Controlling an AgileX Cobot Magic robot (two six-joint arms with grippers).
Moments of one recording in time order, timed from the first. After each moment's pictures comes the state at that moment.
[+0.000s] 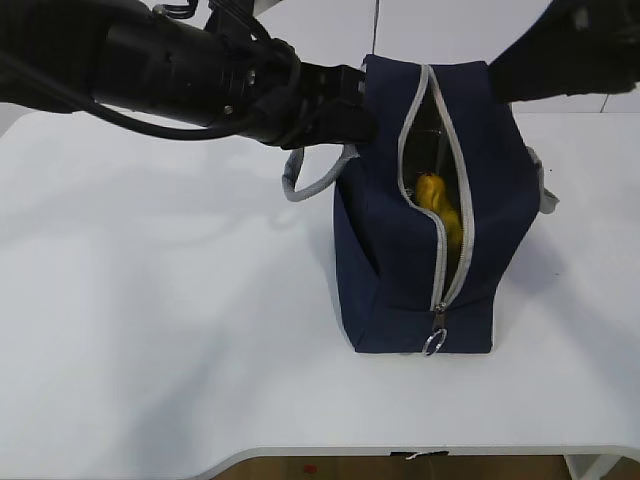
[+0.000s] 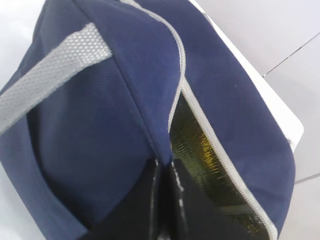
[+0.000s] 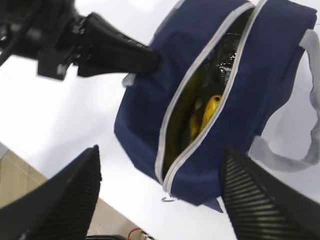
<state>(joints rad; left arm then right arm) -0.58 1.76 -1.28 -1.33 0.44 0.91 0.30 1.18 -1.20 0.31 0.85 -0.22</state>
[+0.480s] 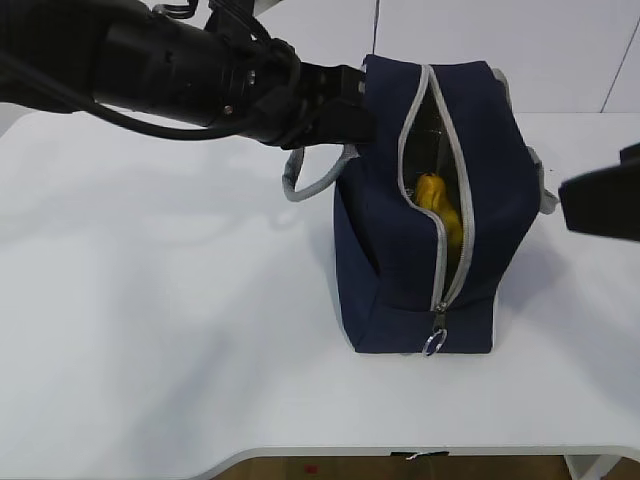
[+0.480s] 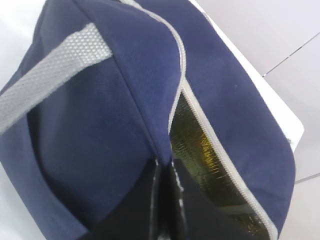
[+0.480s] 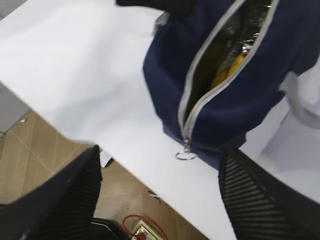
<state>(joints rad) -0.58 1.76 -1.28 -1.33 0.44 0.91 0.30 0.89 -0.92 0.42 0.85 -0.41</state>
